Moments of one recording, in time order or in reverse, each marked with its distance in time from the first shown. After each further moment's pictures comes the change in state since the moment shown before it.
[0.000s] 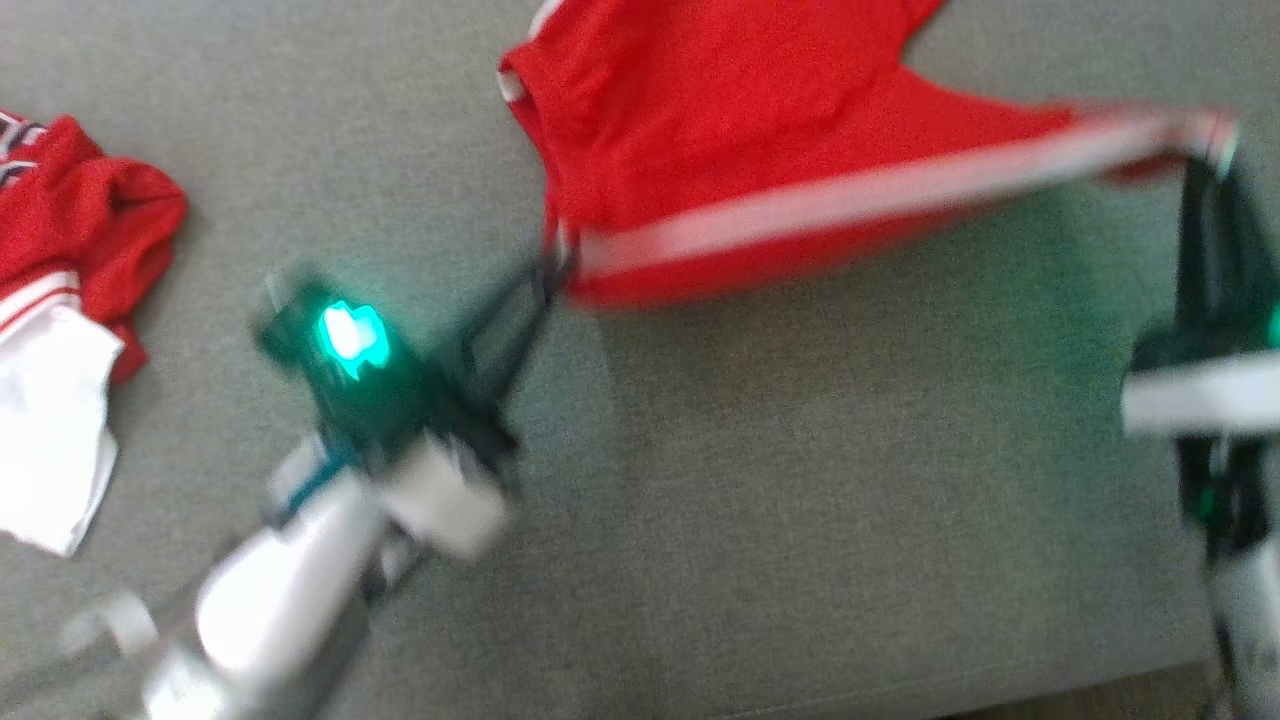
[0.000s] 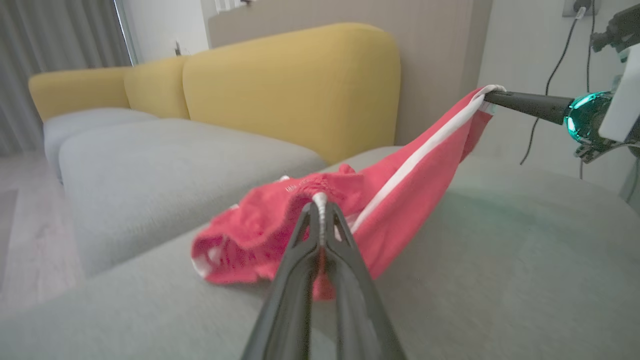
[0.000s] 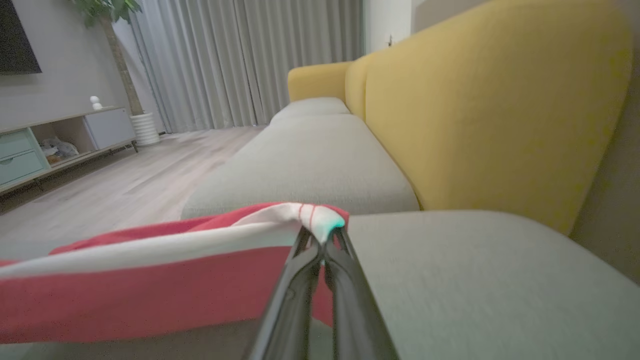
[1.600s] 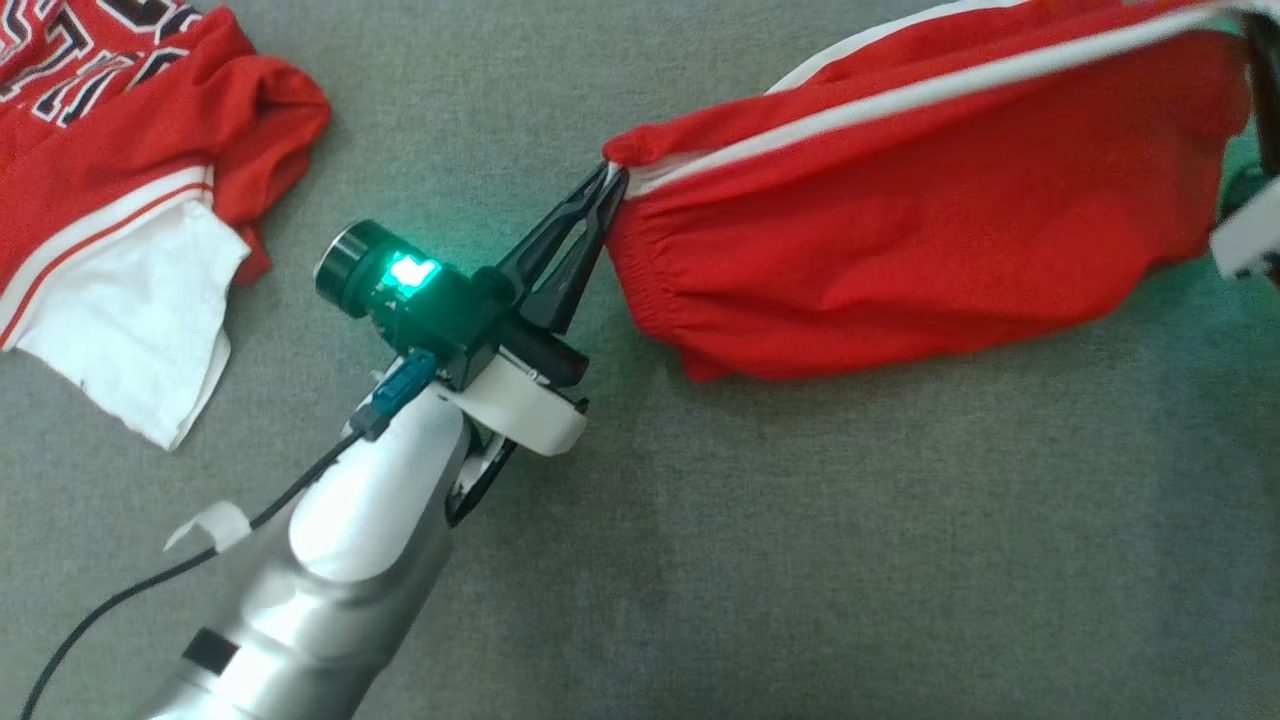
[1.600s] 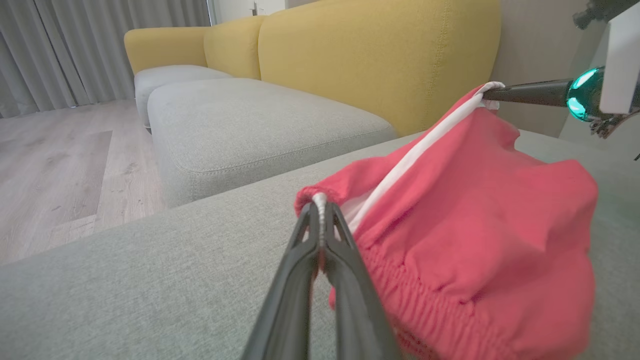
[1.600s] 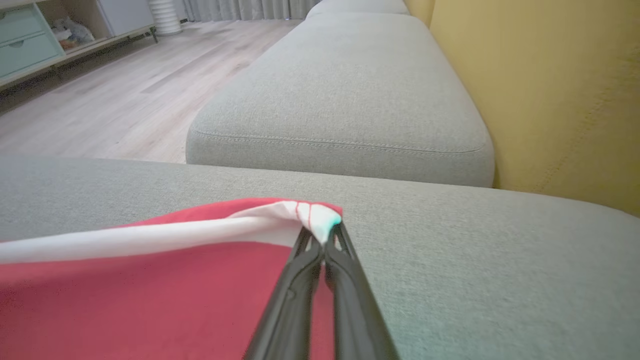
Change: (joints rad) left arm -0.043 -0.206 0.055 0.220 0.057 0.013 0.000; right arm -0.193 -0.119 0.003 0.110 0.008 0.000 0.386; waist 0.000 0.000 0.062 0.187
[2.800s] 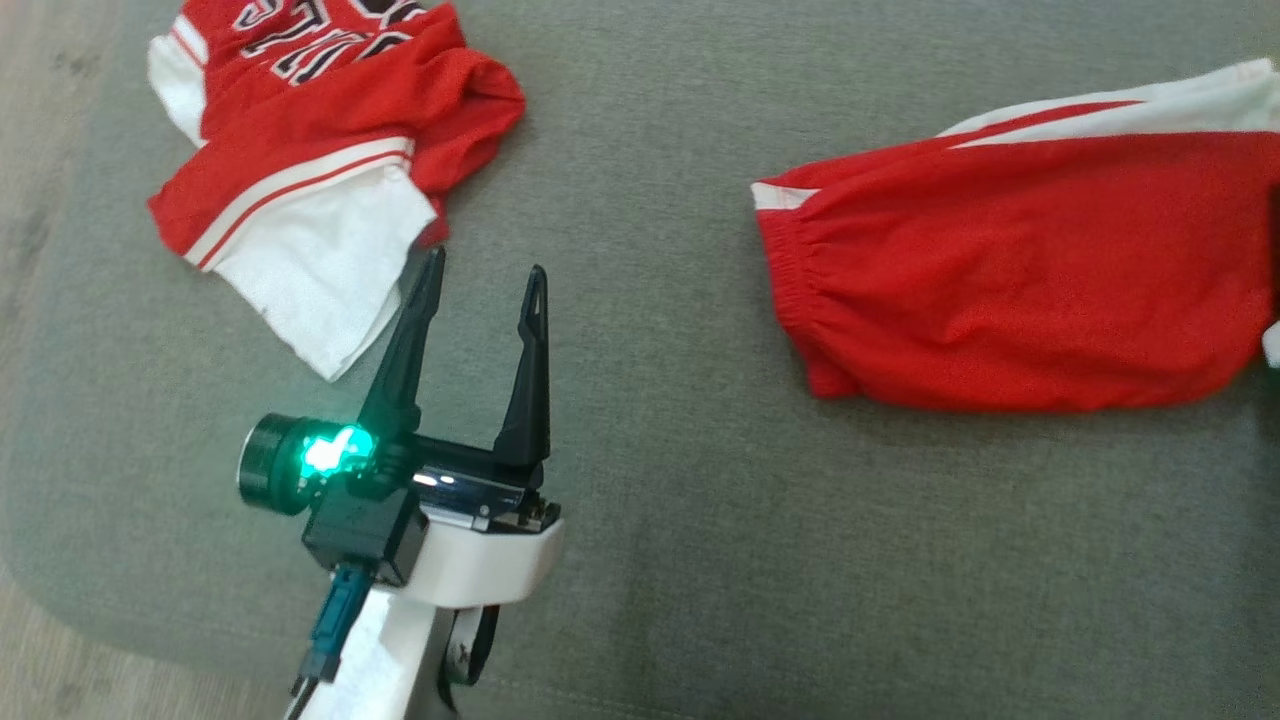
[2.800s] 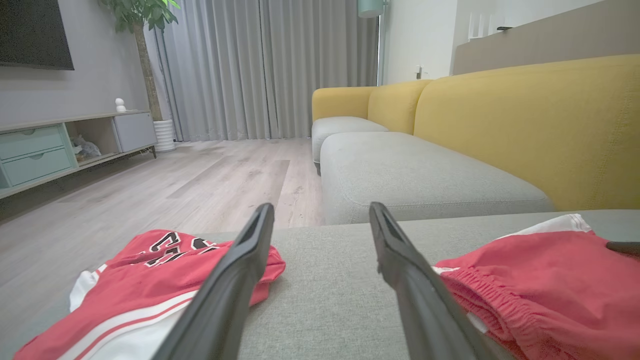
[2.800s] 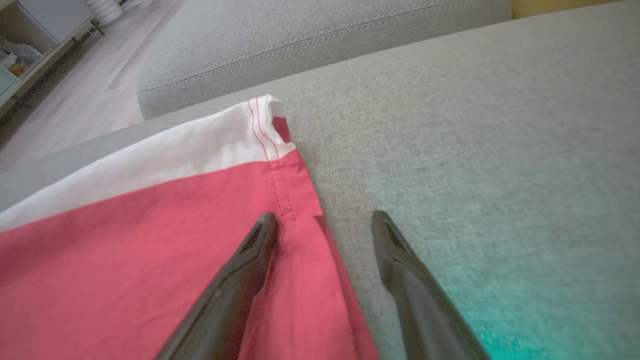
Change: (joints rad) left arm 0.436 -0.100 0.262 -0.426 0.137 0.204 0.000; right arm -0.021 -0.055 0.069 0.517 0.306 0.000 -0.108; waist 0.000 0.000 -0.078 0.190
